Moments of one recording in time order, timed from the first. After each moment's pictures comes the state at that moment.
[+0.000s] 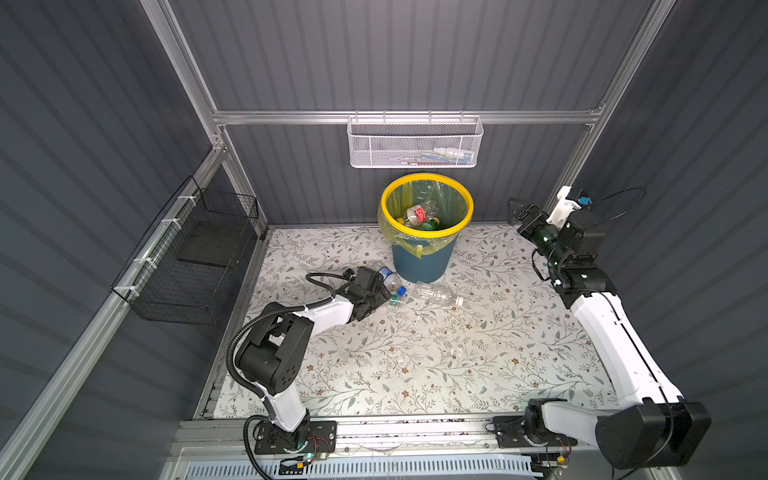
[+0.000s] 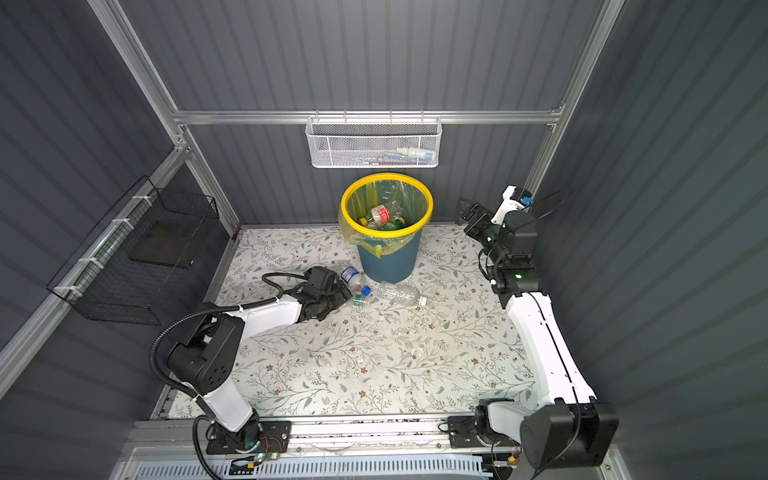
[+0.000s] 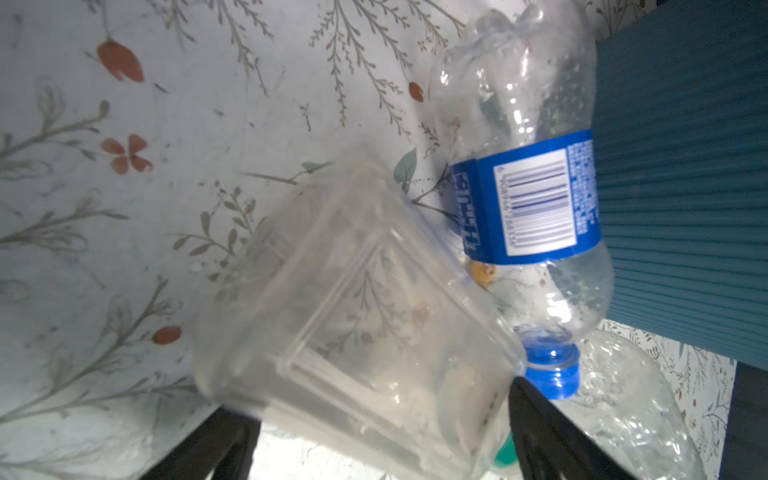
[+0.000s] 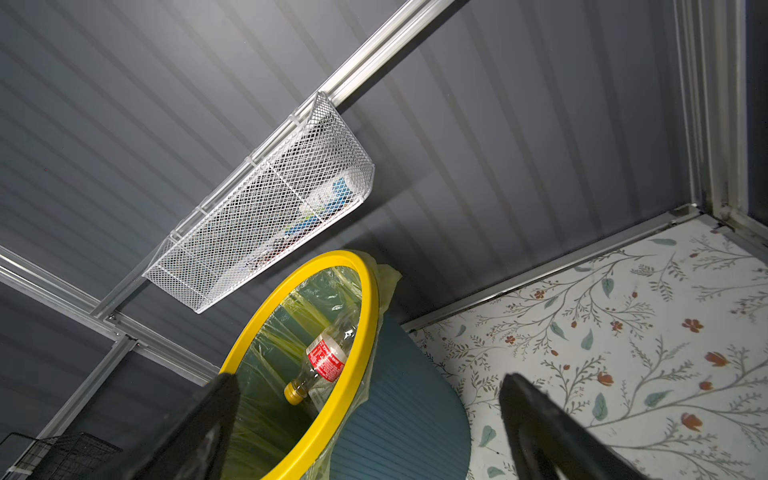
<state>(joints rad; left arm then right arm) -0.54 1.74 0.97 -0.15 -0.08 -1.02 0.03 1.22 1.20 -0.06 -0.15 0.63</state>
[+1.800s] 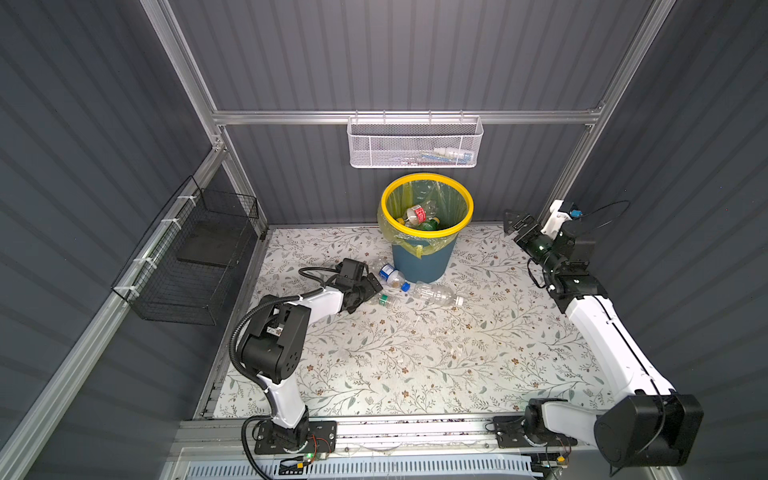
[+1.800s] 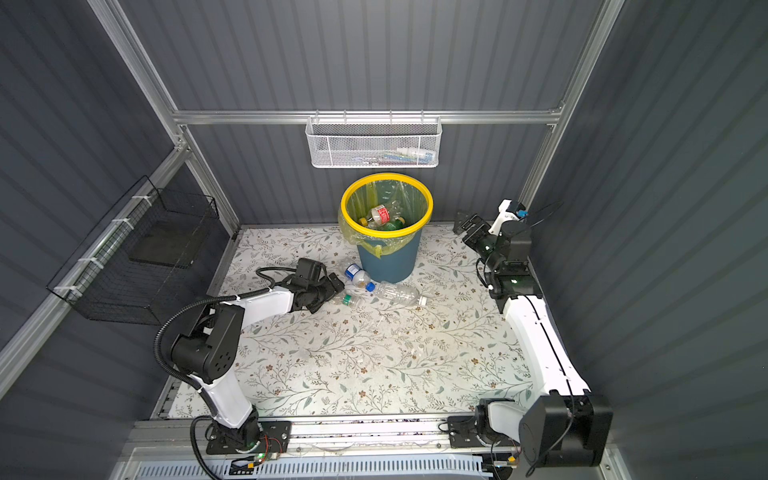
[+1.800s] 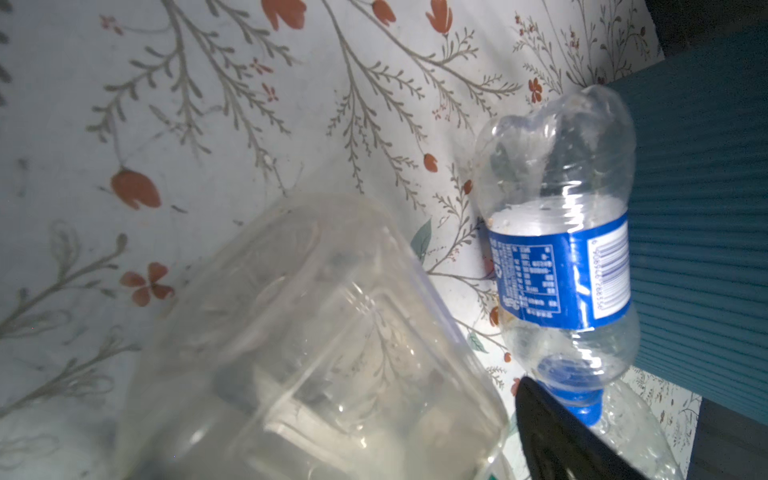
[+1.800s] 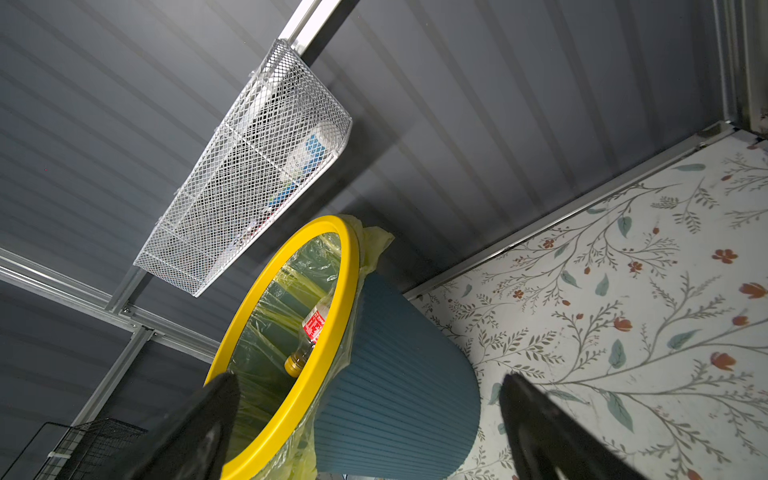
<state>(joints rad) -0.41 1.80 1.02 -0.13 0.07 -0.91 0.01 1.23 1.08 0.00 -0.22 0.72</state>
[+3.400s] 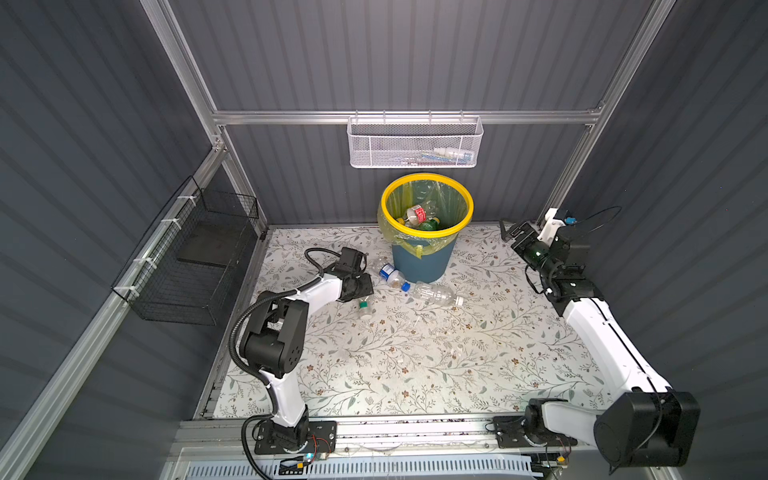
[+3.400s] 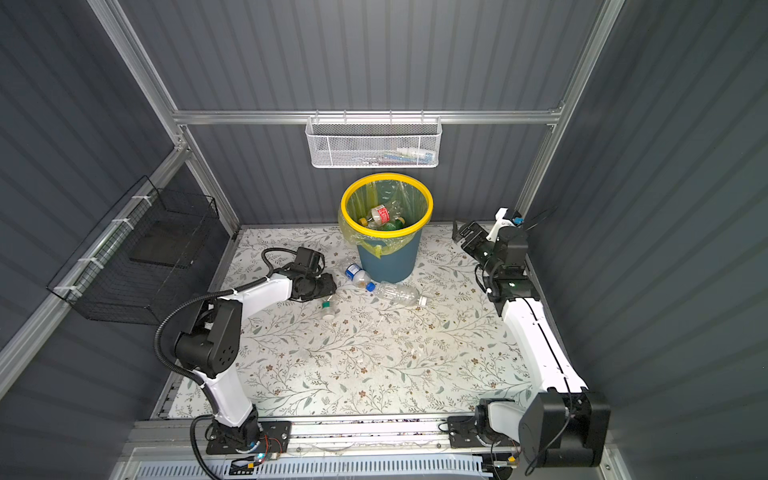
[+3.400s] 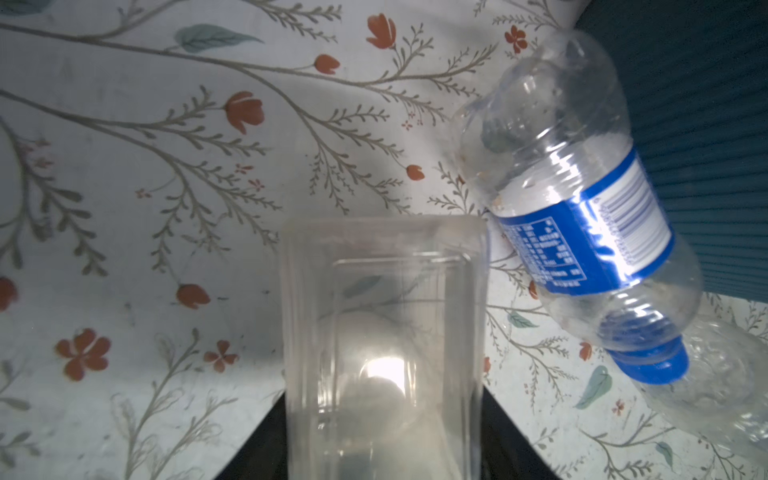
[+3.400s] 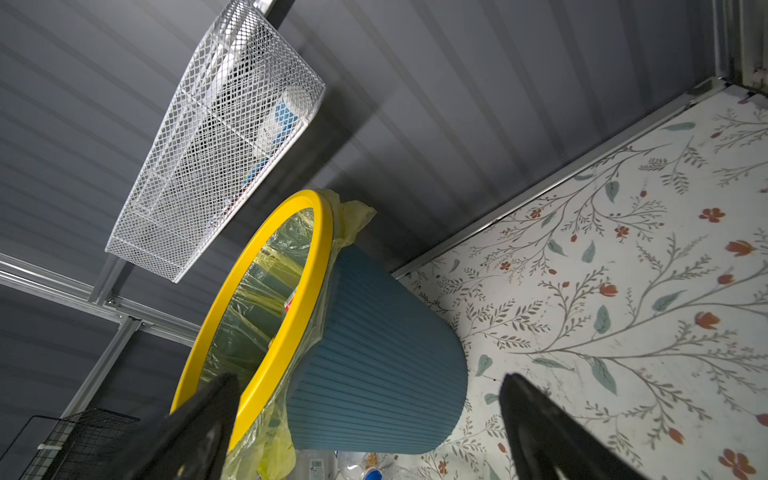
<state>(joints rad) -0.37 1.81 1.17 -0.36 0.05 -0.50 0.00 1.22 1.02 -0.01 -0.24 0.72</state>
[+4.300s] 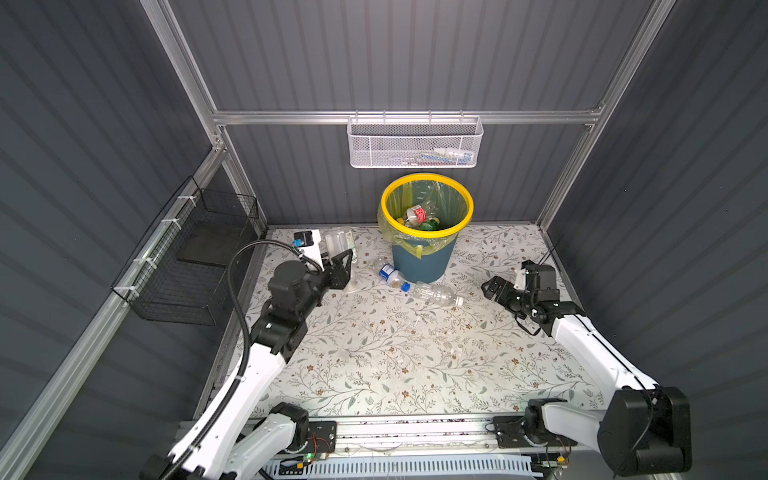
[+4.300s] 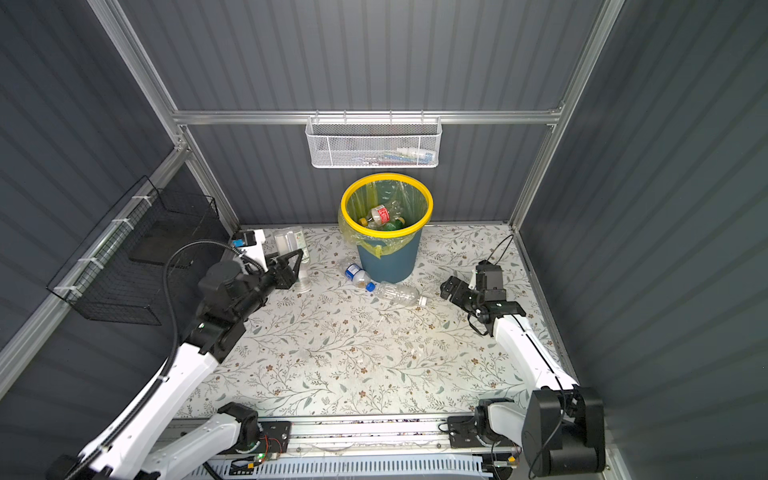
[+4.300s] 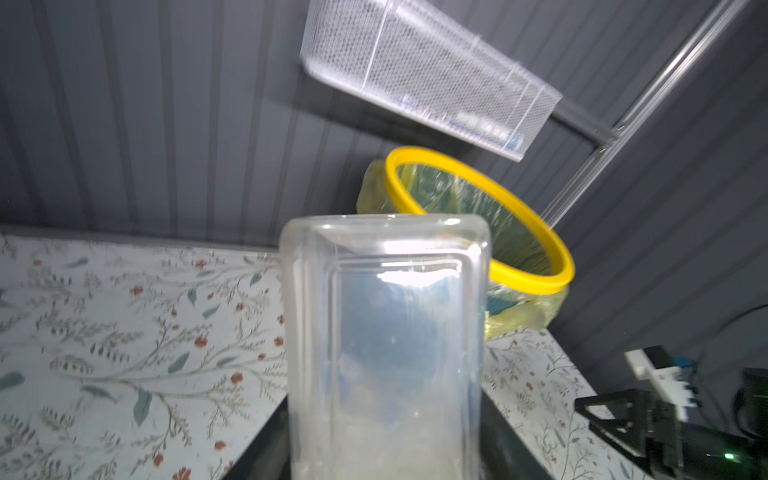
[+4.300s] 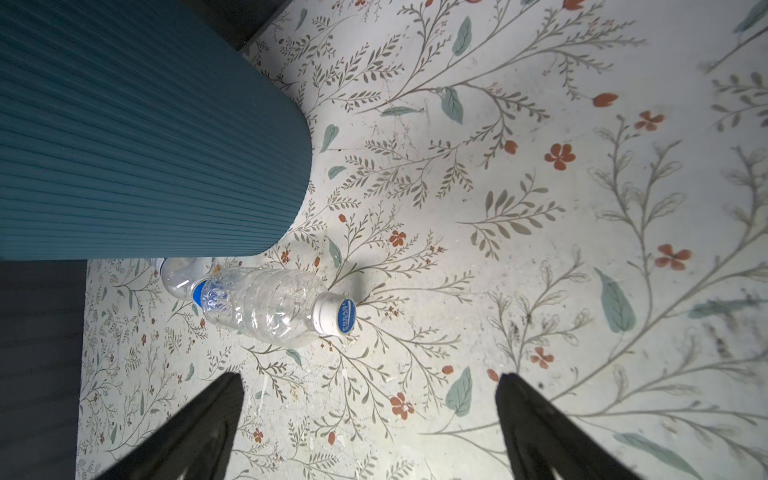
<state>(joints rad) -0.37 0.88 0.88 -0.04 0.08 -0.36 0.06 1.19 0.76 -0.35 -0.21 0.55</state>
